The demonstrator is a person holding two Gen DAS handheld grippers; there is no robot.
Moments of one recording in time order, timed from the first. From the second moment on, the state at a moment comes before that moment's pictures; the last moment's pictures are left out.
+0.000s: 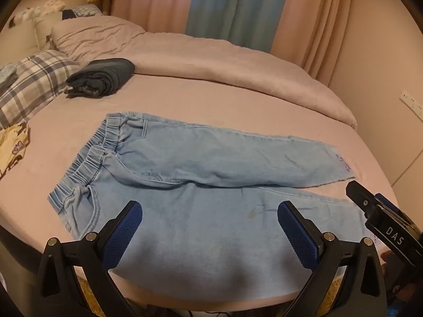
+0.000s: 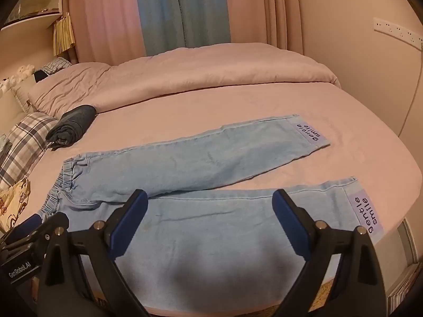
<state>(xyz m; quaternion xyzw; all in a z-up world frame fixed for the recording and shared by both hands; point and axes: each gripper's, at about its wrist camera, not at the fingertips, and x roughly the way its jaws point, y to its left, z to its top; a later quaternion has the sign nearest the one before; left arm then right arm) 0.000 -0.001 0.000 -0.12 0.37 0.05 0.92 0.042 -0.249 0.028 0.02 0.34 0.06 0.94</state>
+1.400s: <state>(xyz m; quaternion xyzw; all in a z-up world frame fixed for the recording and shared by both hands) 0.002 0.002 -0.005 -0.15 0.37 0.05 0.92 0.050 -0.252 0.018 0.03 0.36 0.07 0.93</state>
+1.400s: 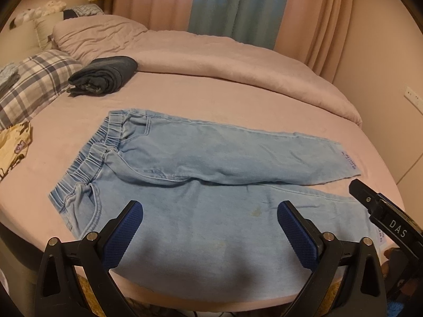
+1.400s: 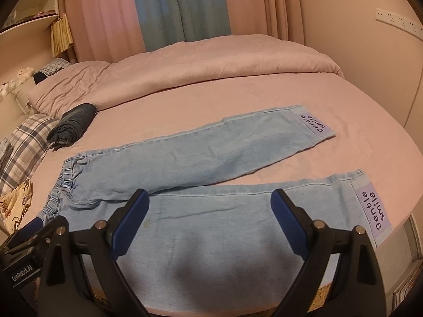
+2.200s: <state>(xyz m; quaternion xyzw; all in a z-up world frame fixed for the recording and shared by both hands) 0.015 0.025 -0.033 -0.18 0.39 0.04 0.90 0.072 -0.267 0.006 0.08 0.39 0.08 0.92</state>
